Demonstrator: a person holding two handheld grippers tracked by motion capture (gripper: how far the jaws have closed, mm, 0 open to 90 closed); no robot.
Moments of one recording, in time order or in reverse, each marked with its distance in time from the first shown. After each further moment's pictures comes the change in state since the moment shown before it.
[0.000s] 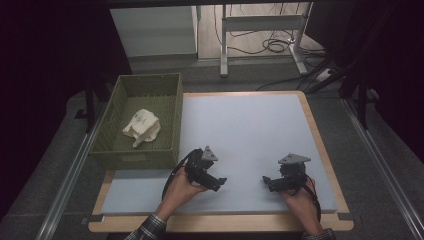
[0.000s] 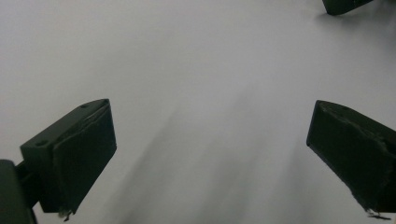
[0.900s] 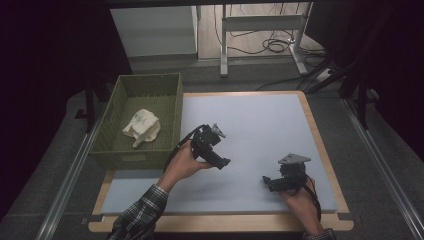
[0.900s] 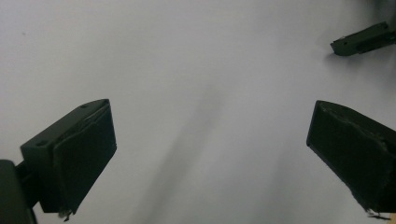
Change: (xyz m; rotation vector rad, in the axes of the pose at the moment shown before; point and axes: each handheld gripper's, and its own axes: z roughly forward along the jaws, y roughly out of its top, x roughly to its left) left arm 0.032 0.069 -0.016 0.117 -0.017 0.050; right arm 0.000 0.000 0.000 -0.001 0.001 0.002
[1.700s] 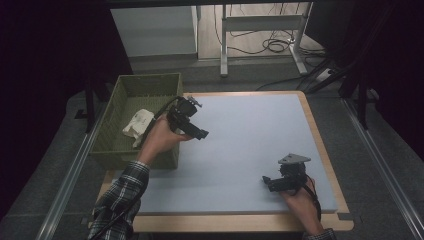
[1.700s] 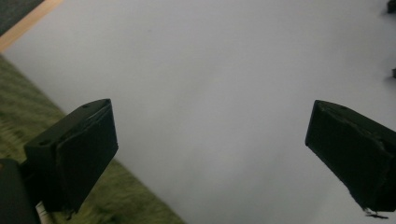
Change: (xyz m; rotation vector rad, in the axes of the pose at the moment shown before) left arm 0.074 0.007 -0.067 0.027 0.120 -0.127; right arm 0.000 0.000 0.000 0.000 0.001 0.002
